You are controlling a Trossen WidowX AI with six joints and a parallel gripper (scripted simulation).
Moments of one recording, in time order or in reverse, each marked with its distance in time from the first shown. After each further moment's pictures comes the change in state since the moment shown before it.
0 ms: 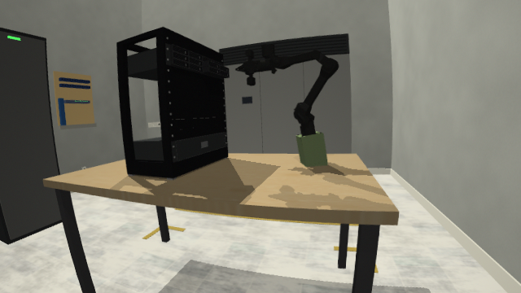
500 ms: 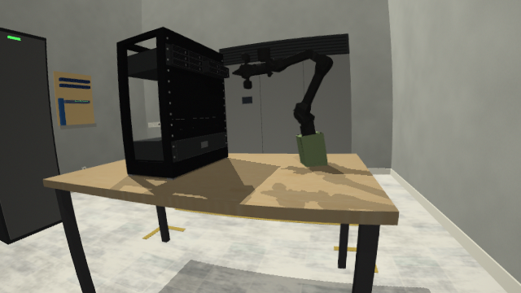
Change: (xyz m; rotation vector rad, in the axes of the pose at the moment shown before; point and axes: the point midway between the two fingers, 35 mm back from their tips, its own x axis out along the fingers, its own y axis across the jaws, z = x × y) arm 0.026 0.015 -0.012 0.005 -0.002 0.018
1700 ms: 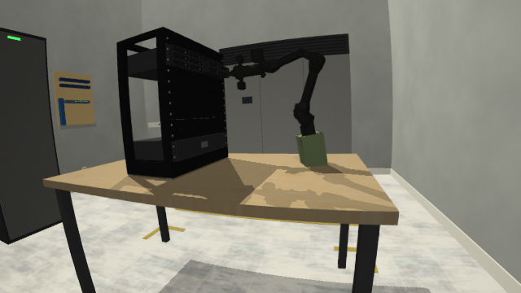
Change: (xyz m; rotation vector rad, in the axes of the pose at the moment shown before) arm 0.037 0.001 0.000 0.005 -0.004 0.004
